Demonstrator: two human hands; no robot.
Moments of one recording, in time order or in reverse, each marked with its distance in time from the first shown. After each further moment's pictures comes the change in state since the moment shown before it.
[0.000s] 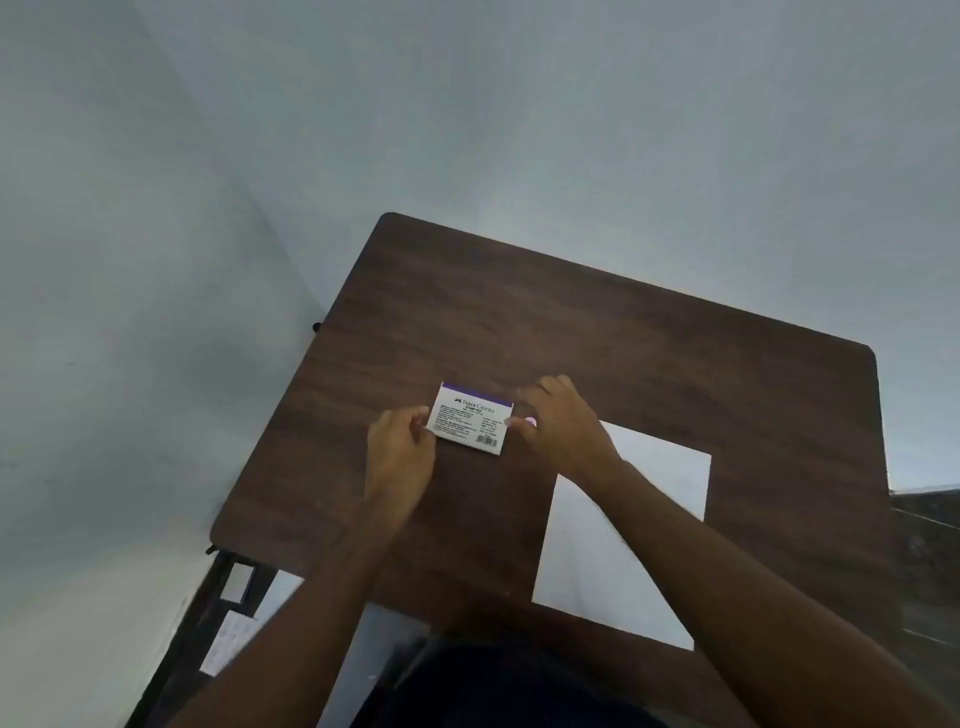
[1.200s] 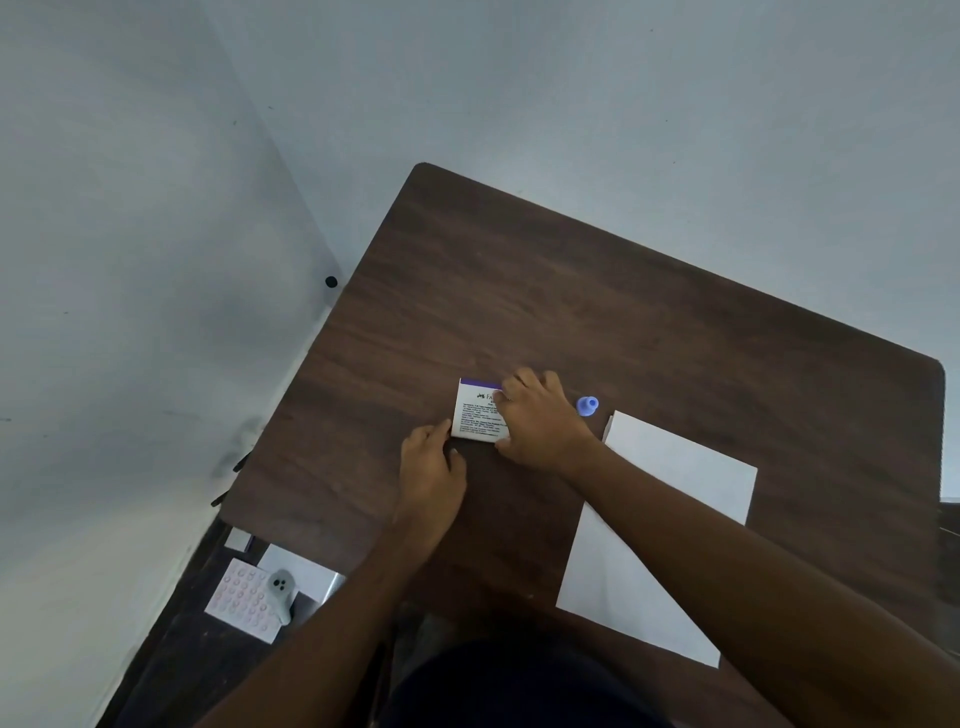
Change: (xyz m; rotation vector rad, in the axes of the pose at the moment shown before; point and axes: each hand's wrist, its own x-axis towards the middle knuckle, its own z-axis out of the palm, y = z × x) left_hand -0.011 -0.046 0.029 0.018 -0.113 -0.040; right_hand 0.049 -0.032 0.057 -0.399 -0.246 -0.333
